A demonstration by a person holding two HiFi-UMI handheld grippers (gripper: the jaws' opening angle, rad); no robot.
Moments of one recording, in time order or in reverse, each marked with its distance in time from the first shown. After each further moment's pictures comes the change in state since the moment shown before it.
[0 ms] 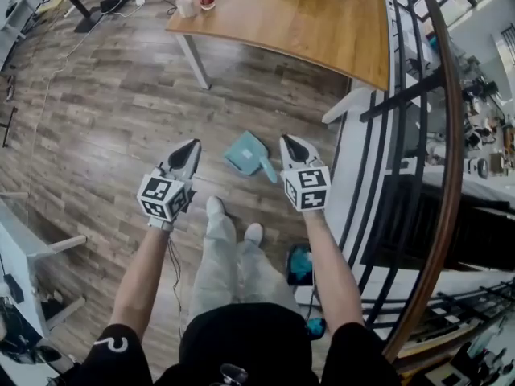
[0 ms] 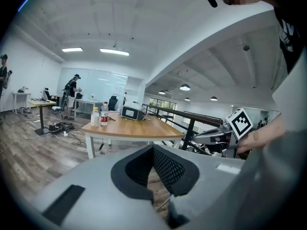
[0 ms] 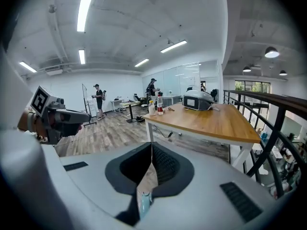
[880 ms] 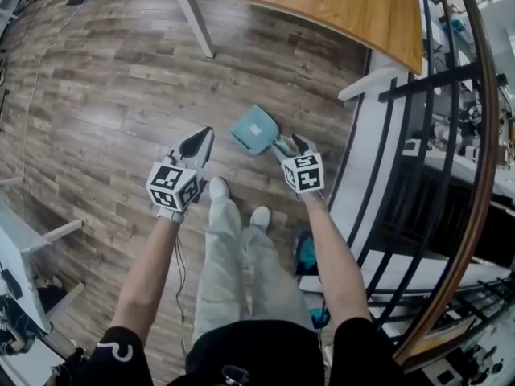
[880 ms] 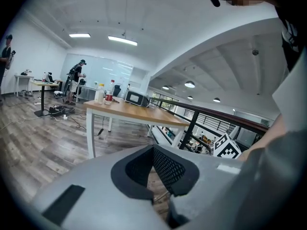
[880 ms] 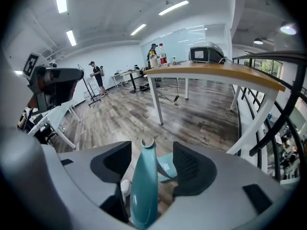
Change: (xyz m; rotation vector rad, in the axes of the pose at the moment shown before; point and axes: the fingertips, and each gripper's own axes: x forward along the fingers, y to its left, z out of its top) left arm 0.039 0.049 -0.125 -0.105 0.065 -0.015; right arm 0.116 0.026 -0.231 0.059 0.367 0.081
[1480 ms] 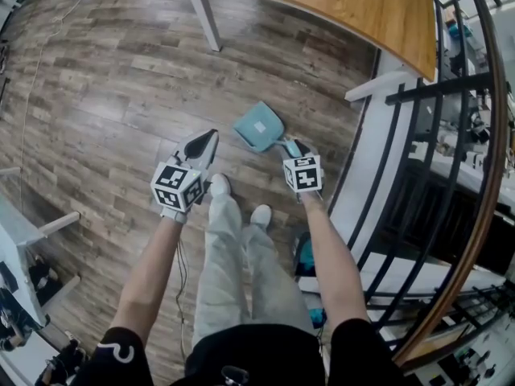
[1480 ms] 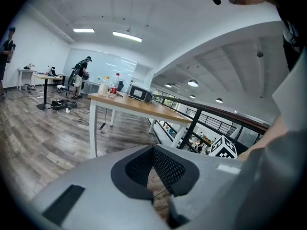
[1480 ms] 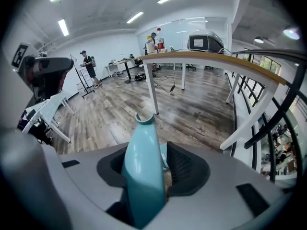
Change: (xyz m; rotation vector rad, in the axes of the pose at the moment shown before) left arm 0.001 0.020 -0.037 -0.057 0.039 0.011; right arm 0.036 -0.001 -0.042 0.014 0.120 -0.063
